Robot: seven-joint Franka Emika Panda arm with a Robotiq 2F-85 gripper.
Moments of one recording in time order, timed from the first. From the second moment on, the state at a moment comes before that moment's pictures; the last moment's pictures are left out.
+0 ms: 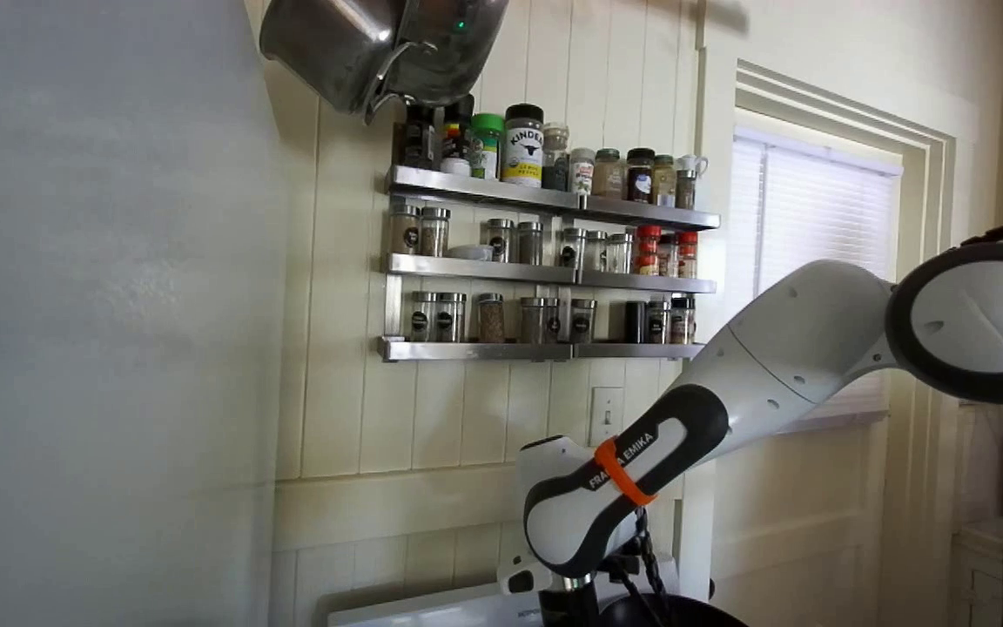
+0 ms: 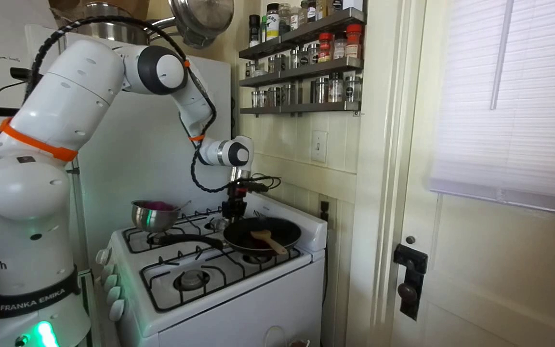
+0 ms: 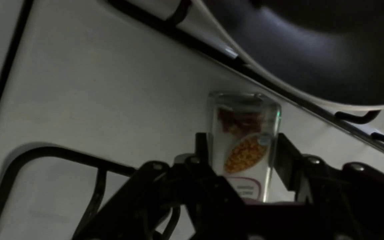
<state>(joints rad) 0.21 0.53 0.17 -1.88 -0.16 2.13 -1.58</state>
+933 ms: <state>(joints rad) 0.21 0.46 0.22 -1.99 -0.17 2.26 -1.52</state>
